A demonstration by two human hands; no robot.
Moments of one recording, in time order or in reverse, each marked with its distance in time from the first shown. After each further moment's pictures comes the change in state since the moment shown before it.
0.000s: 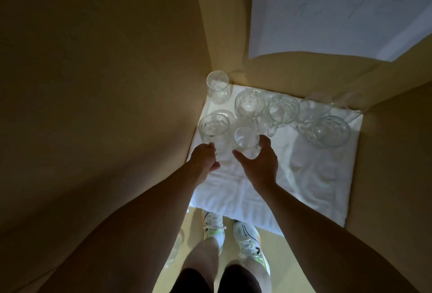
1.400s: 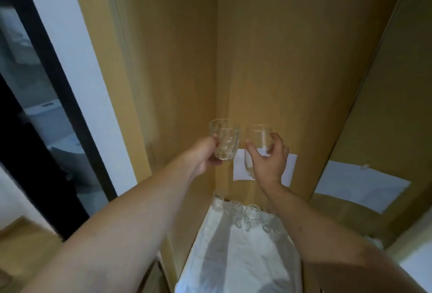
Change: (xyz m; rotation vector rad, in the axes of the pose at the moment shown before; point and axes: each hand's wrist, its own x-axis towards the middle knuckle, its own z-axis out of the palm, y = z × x) left_hand -0.521 0.103 -0.129 -0.142 -0.252 0.849; right_hand -0.223 -0.309 -0.311 0.466 0.455 -0.533
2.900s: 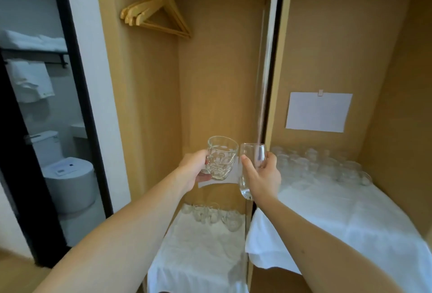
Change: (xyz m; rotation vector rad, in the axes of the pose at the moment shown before) left_hand -0.341 -0.040 0.122 0.068 0.072 0.105; right_hand -0.186 -0.087 -0.339 -0.029 0.000 -0.037
